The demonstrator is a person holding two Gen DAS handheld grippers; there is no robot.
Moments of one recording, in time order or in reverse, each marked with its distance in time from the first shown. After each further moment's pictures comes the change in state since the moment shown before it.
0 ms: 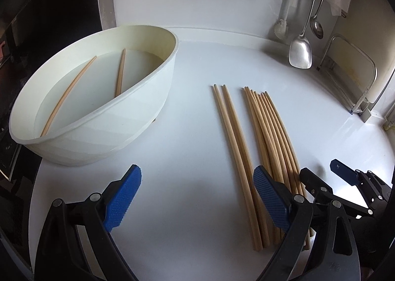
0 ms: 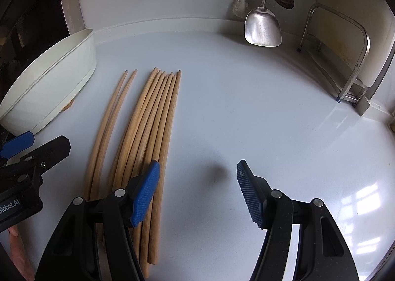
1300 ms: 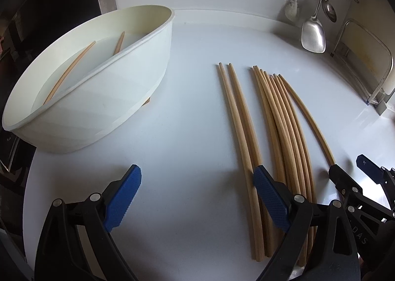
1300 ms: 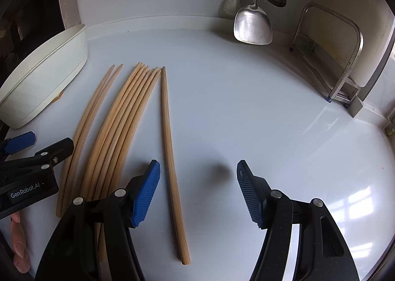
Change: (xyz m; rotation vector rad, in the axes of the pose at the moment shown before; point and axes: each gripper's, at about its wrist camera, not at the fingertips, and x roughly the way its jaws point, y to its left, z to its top) left arm 0.030 -0.011 -0.007 -0.007 0.075 0.068; right arm 0.003 -0.020 -0.007 -0.025 0.004 -0.031
